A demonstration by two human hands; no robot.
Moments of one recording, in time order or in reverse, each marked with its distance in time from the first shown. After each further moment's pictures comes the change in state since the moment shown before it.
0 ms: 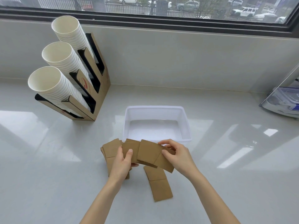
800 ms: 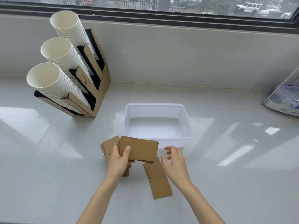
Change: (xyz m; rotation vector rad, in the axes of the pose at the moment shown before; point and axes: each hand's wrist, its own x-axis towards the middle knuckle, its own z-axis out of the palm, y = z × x) left_hand 0.001 0.000 -0.004 0.014 0.073 0.028; right_hand -0.006 0.035 0.031 -0.235 0.156 0.076
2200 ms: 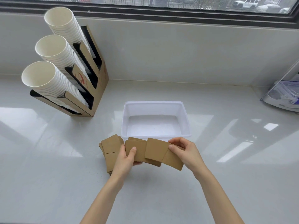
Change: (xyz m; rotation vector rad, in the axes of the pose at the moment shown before) left_hand -0.004 -0.004 0.014 -0.073 -0.121 -0.060; right_hand 0.010 -0.006 -0.050 0.468 -0.076 0.056
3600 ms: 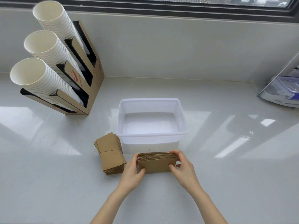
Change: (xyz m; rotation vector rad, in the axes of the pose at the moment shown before) left_hand -0.004 -0.048 0.020 0.594 -0.162 0.169; right_hand -0.017 0.071 0.006 -0.265 0.007 -0.020
